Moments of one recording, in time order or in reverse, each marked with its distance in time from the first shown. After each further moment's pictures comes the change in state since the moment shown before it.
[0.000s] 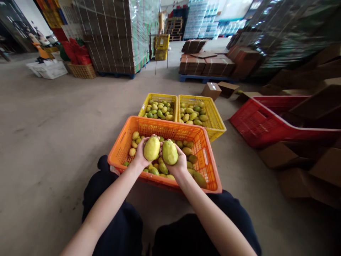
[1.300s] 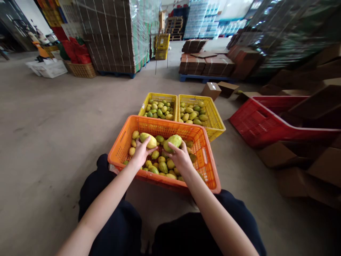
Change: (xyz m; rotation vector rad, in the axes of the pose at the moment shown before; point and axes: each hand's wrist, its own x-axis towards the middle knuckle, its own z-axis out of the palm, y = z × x) left_hand -0.002 0.002 -0.005 0.254 0.246 0.268; right_hand 0.010 -0.012 -0.016 -0.358 0.053 -0.365
